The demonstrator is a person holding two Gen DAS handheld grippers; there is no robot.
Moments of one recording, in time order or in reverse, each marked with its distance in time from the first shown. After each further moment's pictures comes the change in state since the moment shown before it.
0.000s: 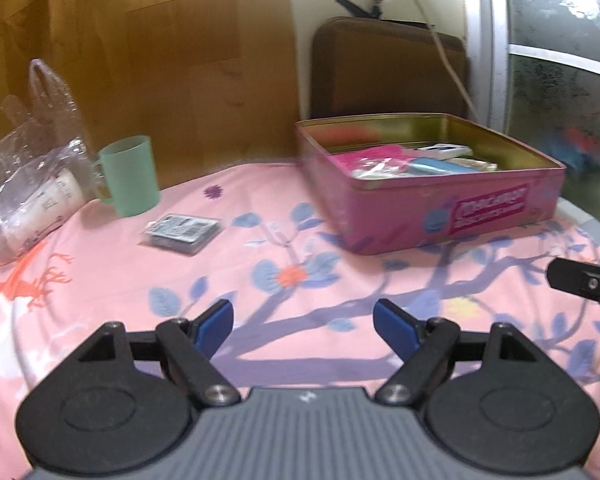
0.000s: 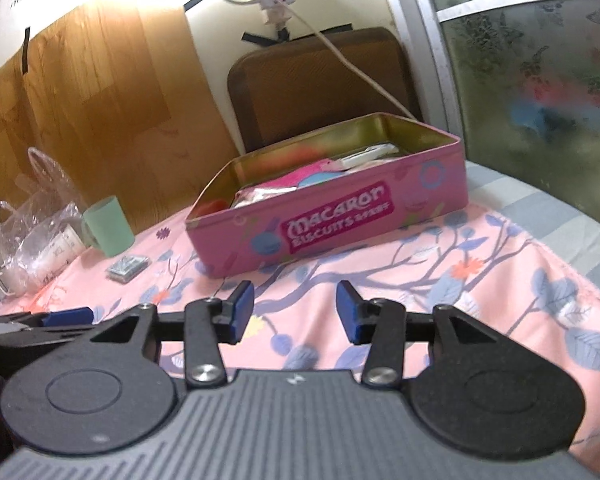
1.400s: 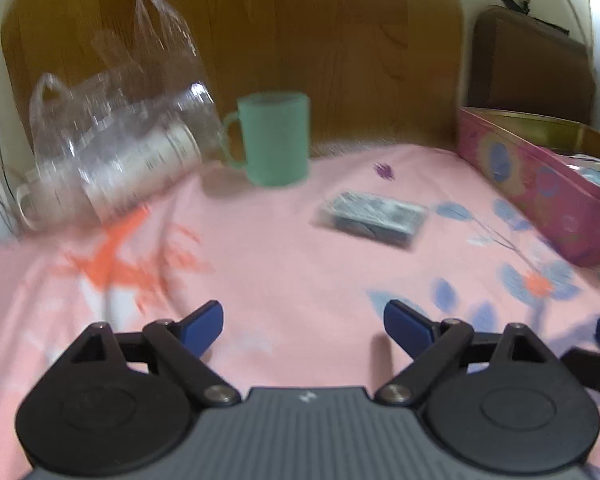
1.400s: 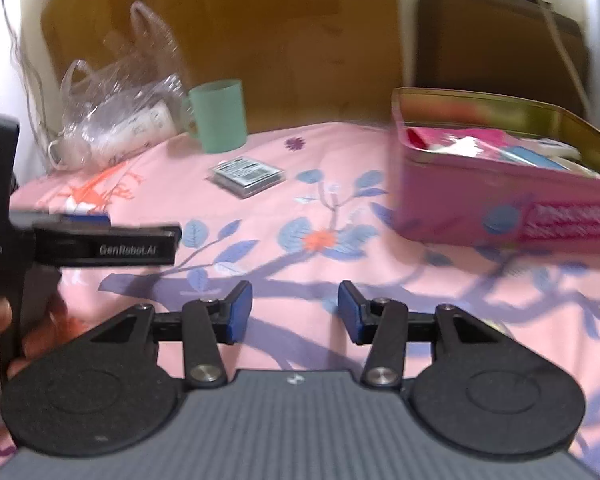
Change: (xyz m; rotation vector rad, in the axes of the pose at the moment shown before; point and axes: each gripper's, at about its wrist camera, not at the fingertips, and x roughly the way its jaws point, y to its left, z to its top) left arm 0.054 0.138 0.001 -0.092 0.035 0.224; right arm 0.083 0.138 -0.027 -0.321 0.215 0.176
